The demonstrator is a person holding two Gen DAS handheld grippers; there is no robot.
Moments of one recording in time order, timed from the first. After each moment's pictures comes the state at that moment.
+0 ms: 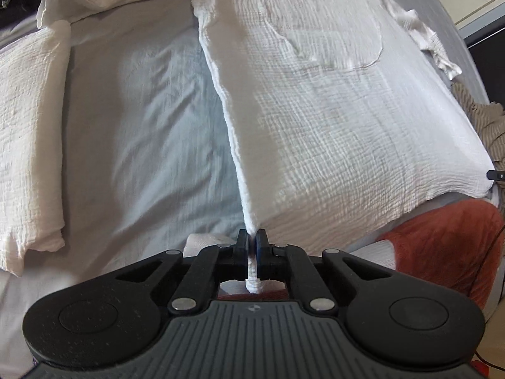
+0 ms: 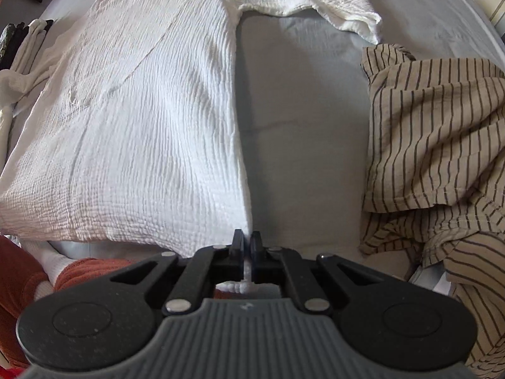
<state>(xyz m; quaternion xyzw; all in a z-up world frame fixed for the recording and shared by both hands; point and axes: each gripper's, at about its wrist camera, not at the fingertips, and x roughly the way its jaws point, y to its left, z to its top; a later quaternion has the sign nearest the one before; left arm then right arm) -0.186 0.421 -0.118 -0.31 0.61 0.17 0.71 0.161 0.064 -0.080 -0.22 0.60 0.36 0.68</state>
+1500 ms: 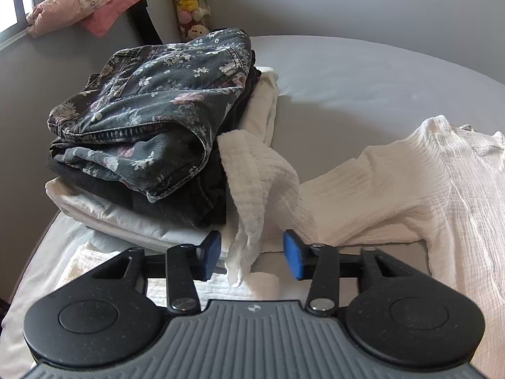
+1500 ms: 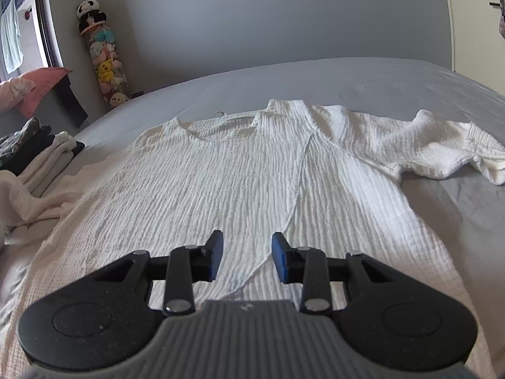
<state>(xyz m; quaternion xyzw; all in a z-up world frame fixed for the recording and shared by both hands) -0.173 0.652 -0.128 -0.15 0.38 0.48 0.78 0.129 0.285 -0.175 -0.04 0.31 0.45 0.84</state>
